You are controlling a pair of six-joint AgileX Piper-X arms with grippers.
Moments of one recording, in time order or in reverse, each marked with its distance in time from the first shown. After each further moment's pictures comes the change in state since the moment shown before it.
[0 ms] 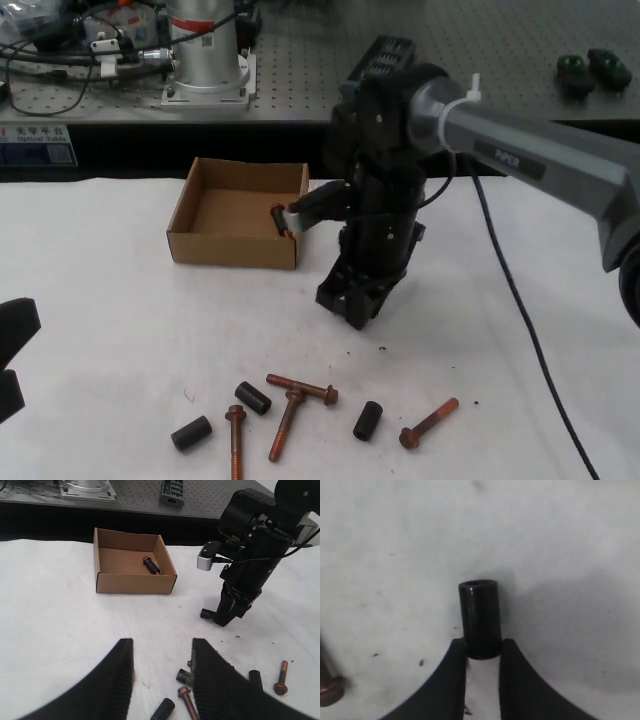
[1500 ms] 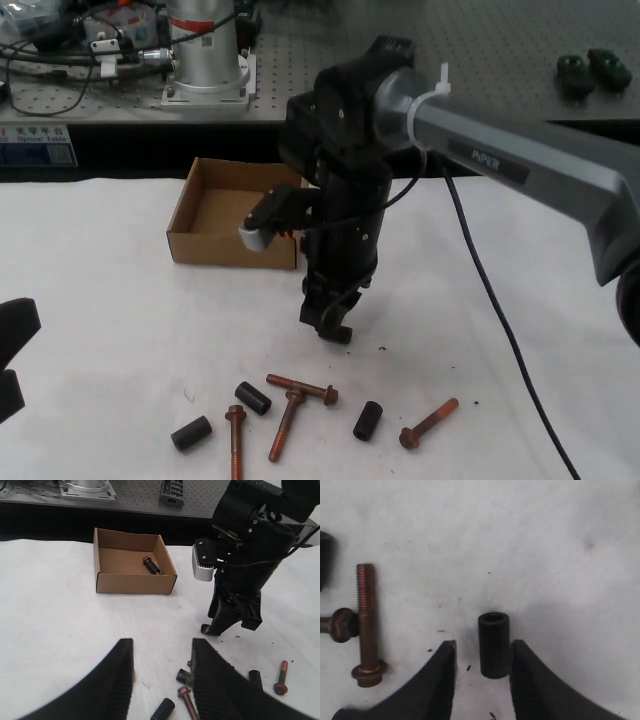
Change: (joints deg) left arm 0.0 0.0 0.0 0.0 0.0 0.0; right arm 3.0 -1.1 0.0 -0.4 1.3 -12.8
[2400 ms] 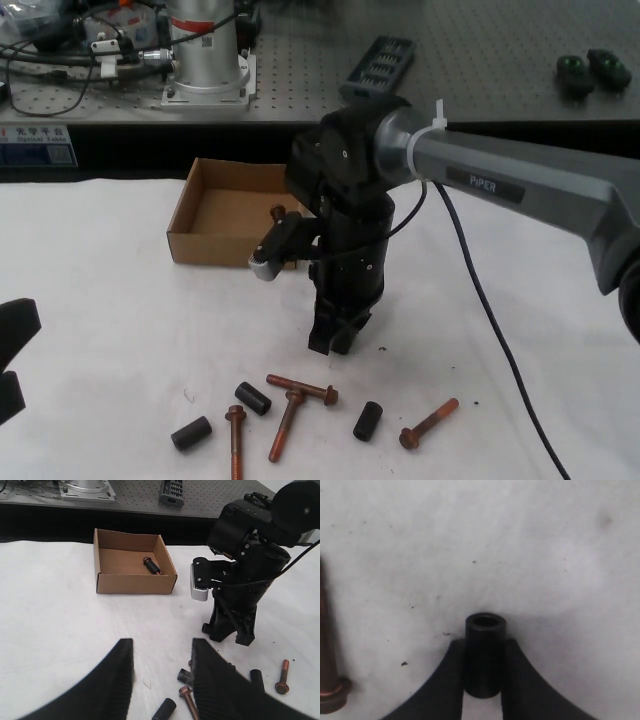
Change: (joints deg) left arm 0.0 0.0 0.0 0.0 0.0 0.4; right arm -0.1 -0.4 8.0 -7.2 3.7 1.5
